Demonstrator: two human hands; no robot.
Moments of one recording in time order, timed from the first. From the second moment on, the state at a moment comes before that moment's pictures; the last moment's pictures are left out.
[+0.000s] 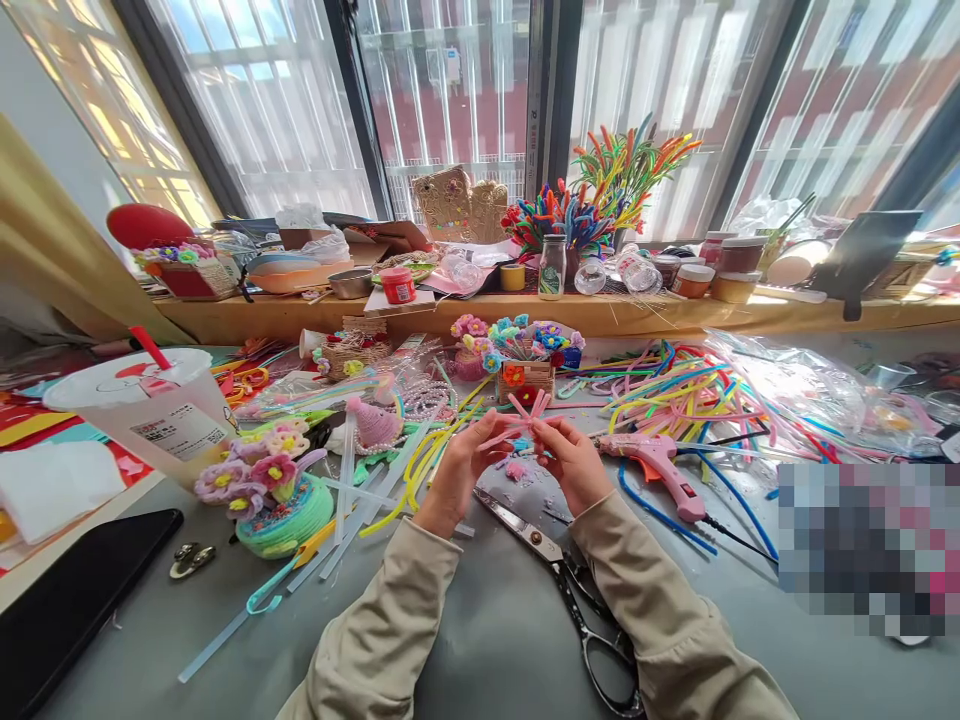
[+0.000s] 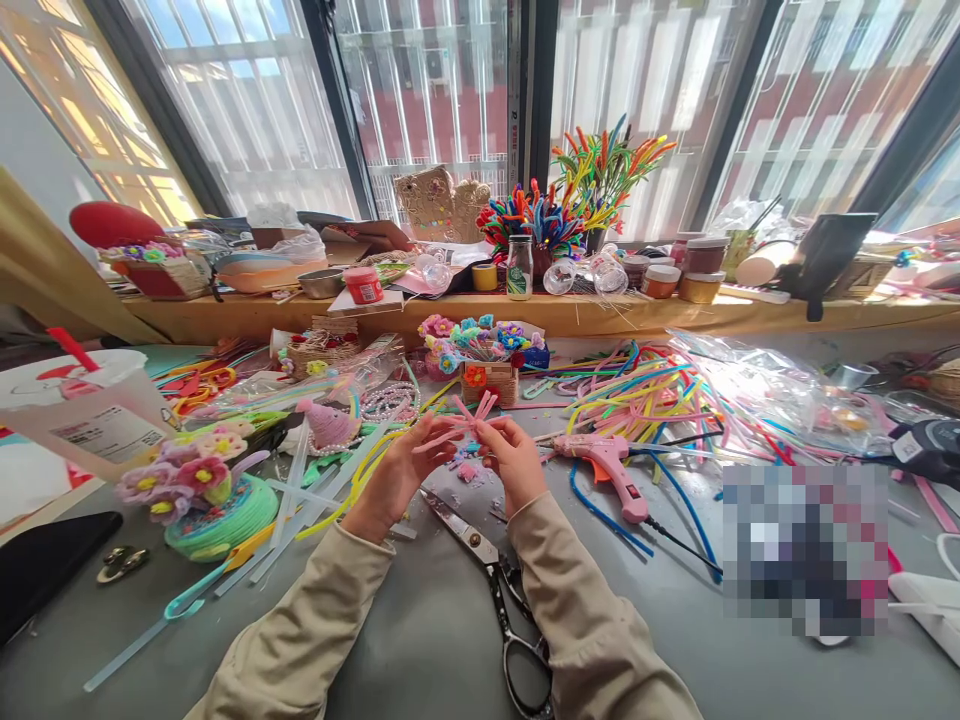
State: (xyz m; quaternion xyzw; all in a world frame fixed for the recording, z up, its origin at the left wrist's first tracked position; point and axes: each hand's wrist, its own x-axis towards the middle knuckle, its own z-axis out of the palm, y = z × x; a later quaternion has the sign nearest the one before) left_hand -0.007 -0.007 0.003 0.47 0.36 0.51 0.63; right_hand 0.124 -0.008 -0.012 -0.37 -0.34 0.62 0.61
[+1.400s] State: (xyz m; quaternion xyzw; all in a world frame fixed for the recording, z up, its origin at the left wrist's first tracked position) left_hand -0.001 -0.006 -0.001 0.49 0.43 0.46 0.60; right_hand 0.130 -0.006 -0.014 -0.41 -0.39 0.56 0.60
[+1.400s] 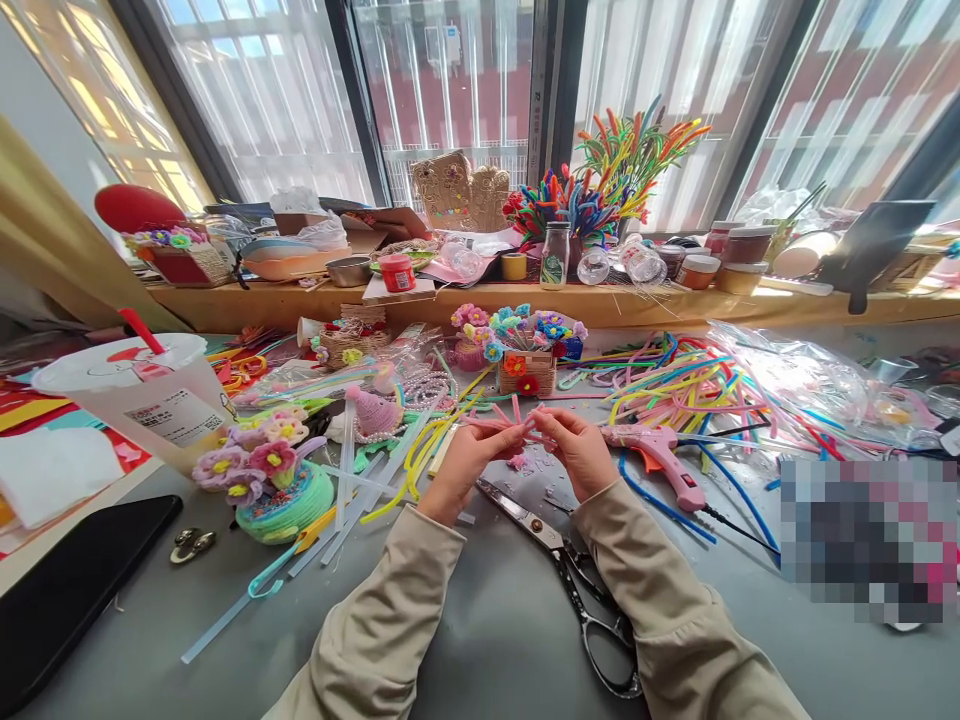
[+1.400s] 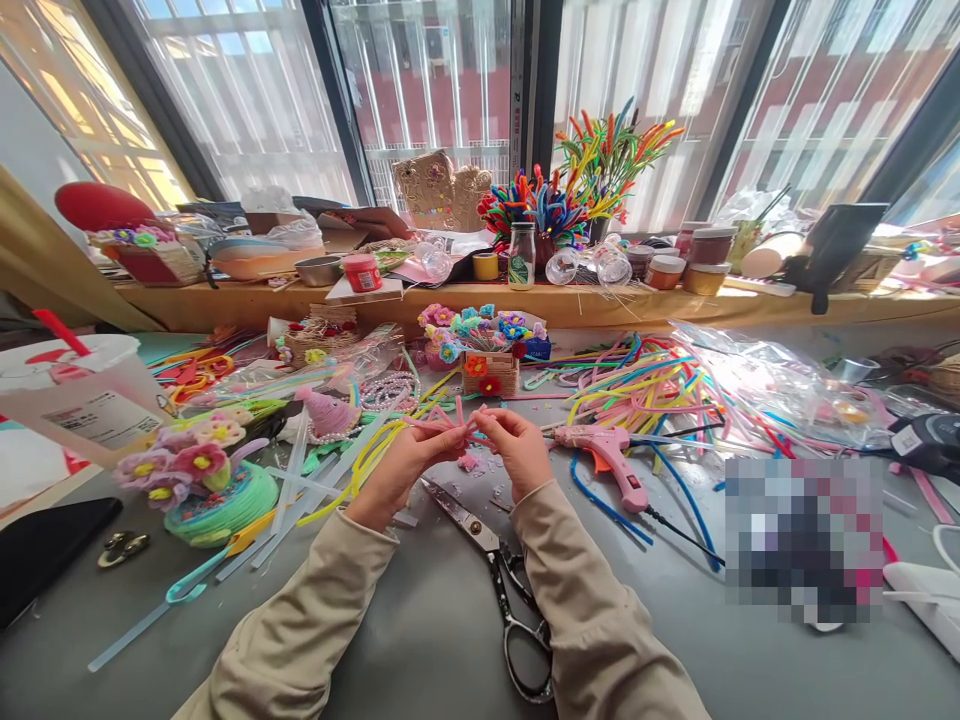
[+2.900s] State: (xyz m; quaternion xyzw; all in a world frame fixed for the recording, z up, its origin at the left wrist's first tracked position) left_hand 0.004 -0.010 0.002 0.40 0.39 0.55 0.63; right_hand 0.123 -0.008 -0.014 -0.32 -0.44 0.56 0.63
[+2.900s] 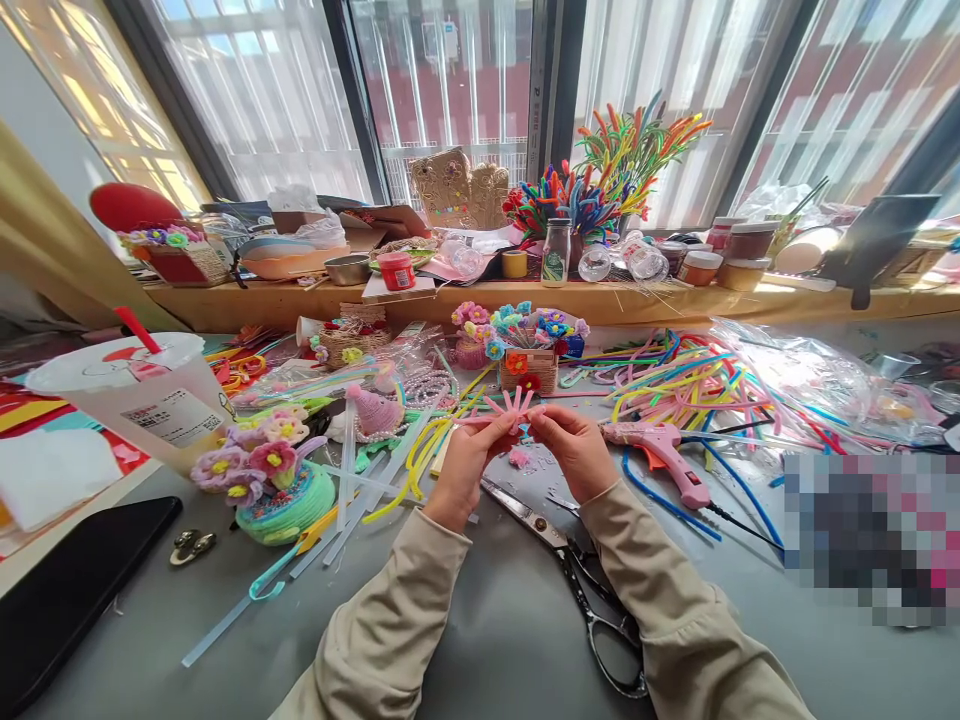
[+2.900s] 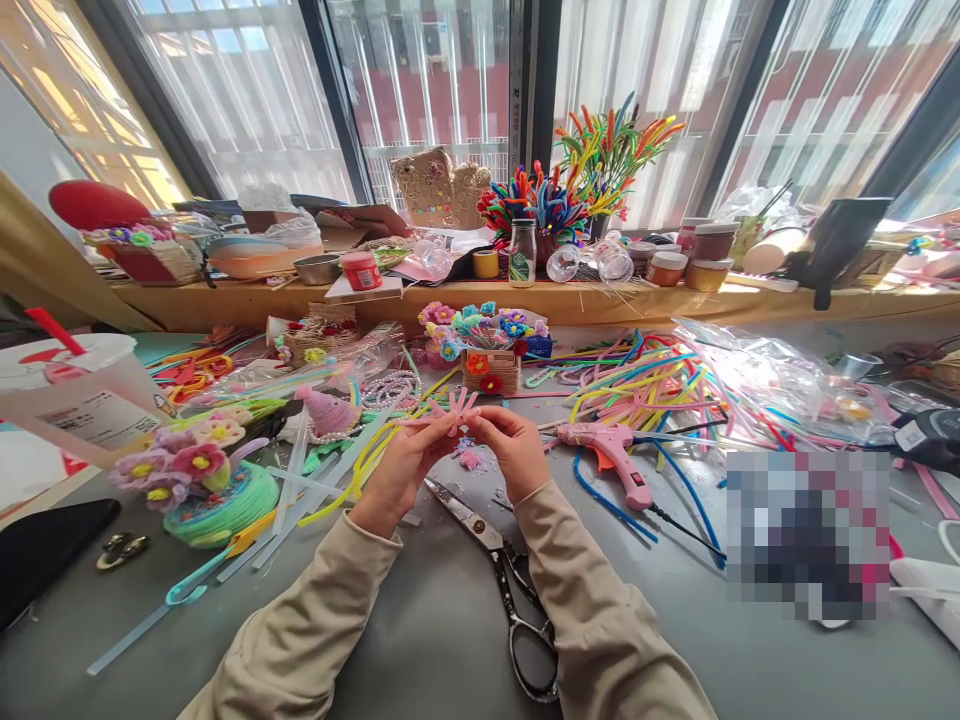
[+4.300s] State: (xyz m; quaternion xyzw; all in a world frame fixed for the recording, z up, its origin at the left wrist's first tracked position) left_hand 0.008 -0.010 -0.007 0.45 0.45 0.59 0.50; right_hand 0.122 -0.014 -0.010 -0.43 -0.61 0.26 0.61
